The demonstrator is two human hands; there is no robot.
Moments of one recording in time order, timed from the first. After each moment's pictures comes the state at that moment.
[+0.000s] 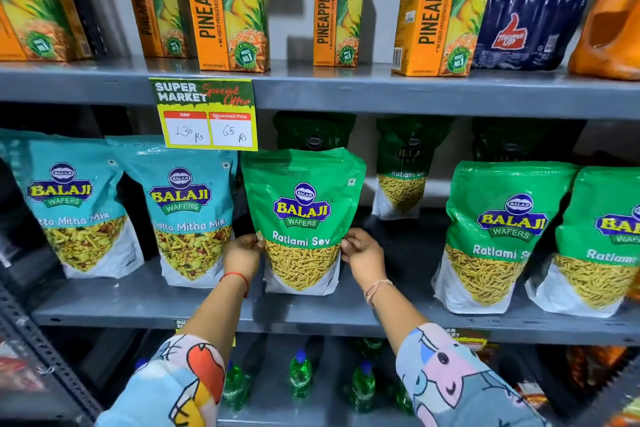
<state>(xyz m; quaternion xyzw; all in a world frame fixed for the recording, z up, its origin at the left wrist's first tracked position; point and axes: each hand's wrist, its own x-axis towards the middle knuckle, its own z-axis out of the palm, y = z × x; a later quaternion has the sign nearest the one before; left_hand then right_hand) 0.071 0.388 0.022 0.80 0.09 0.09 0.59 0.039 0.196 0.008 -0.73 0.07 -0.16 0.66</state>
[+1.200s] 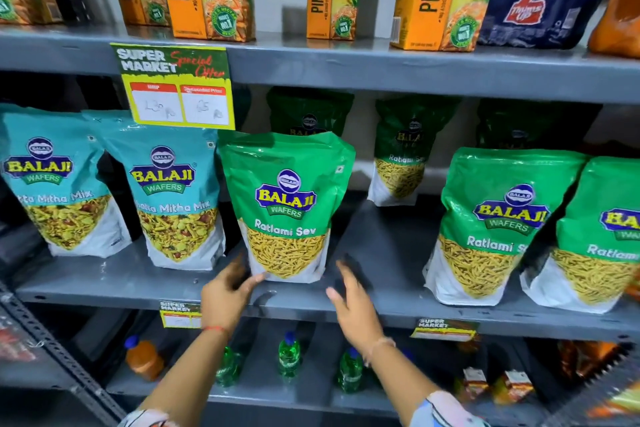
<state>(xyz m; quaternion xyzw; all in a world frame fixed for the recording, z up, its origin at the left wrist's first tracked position) 0.005 0.391 -0.034 0.83 0.08 0.09 0.54 -0.028 0.184 -0.060 -0.86 0.00 -0.09 0.50</state>
